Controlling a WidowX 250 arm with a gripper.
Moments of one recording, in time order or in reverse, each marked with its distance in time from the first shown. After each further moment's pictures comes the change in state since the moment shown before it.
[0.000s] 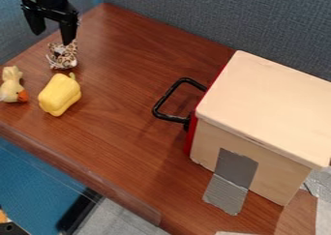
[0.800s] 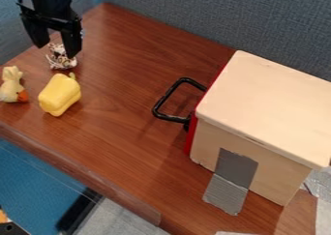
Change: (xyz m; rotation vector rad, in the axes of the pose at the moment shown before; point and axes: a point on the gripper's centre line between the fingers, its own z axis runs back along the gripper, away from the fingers) arm -0.054 -0.049 0.042 -0.100 0.001 -0.076
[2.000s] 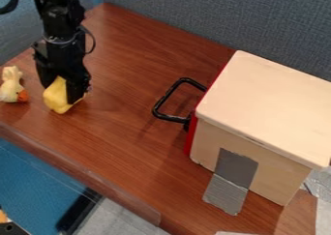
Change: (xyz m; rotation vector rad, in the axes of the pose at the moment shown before) arm -0.025 -0.021 -0.049 0.143 0.067 -0.131
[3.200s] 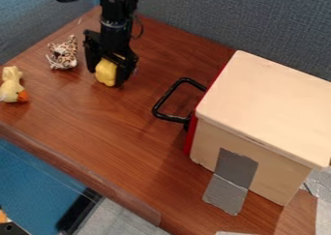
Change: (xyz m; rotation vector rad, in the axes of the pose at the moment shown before) arm 0.079 -0.018 -0.022 -0.011 0.051 0.045
